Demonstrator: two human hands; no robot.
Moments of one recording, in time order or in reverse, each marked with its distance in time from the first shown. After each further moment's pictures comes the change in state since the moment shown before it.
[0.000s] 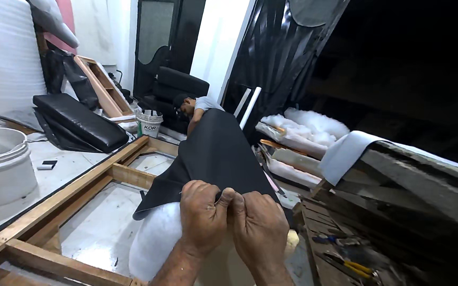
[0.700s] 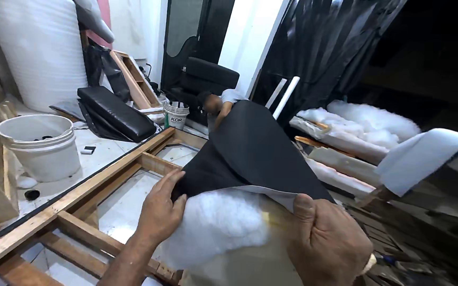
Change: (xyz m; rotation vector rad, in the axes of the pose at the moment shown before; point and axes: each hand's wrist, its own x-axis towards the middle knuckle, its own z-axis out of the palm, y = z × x) left_hand -0.019 -0.109 -0.125 0.344 -0.316 -0.300; right_hand -0.014 0.007 0.002 -0.061 0.141 -0.043
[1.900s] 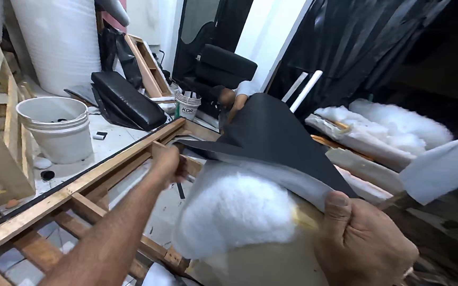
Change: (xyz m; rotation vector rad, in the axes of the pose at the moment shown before) left_hand 0.085 -0.009 -0.021 -0.394 -0.219 -0.856; right_hand -0.001 0.000 0.000 -0.070 -0.027 -0.022
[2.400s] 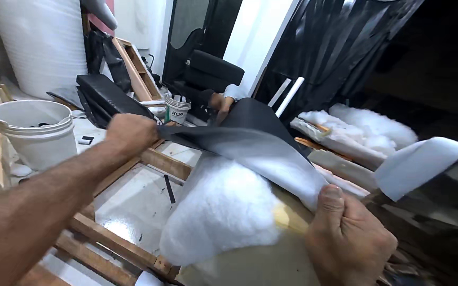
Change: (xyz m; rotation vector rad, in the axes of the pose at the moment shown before) left_hand 0.023 0.057 -0.070 1.376 0.326 0.716; right_hand 0.013 -0.006 -0.006 0.067 -0.034 0.231
